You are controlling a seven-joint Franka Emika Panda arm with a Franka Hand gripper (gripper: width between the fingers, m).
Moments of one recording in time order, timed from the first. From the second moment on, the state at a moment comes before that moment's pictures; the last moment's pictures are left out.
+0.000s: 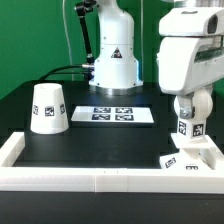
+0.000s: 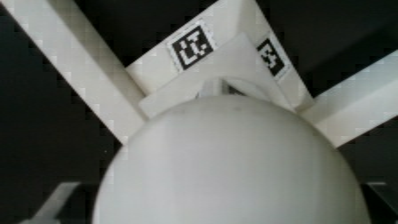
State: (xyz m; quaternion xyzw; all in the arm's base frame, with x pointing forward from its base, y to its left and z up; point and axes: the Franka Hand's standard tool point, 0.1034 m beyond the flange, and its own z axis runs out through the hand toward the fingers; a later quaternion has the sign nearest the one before) arm 0.612 0.106 0.110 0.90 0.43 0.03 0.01
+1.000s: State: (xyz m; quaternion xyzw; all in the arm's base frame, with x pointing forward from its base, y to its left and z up) arm 0.617 0.095 0.111 1.00 -0.05 0.04 -0.01
